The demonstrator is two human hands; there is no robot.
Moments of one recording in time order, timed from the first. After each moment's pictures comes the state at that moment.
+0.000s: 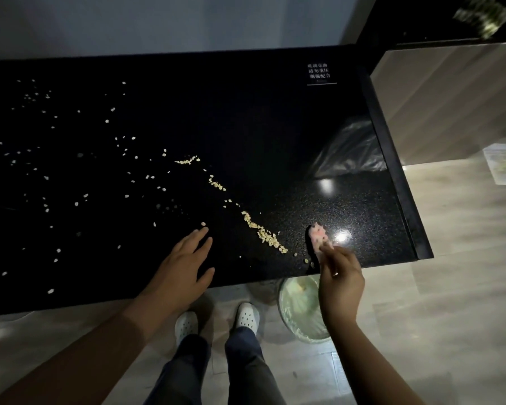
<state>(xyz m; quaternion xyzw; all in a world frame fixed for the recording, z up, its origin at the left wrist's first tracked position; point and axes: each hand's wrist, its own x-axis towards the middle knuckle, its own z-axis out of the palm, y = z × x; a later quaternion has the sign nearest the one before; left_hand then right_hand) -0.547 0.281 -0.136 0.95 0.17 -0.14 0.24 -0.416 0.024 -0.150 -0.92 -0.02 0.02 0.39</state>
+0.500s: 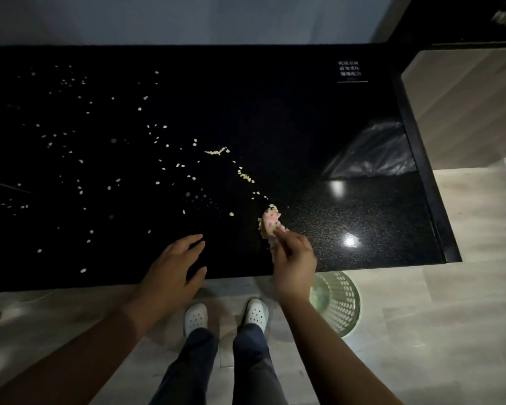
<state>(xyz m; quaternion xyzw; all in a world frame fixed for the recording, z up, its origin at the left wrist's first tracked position) -0.603 0.312 -0.126 0.93 0.22 -0.10 0.28 -0.468 0.136 -0.141 -0.88 -0.07 0.08 0.47</state>
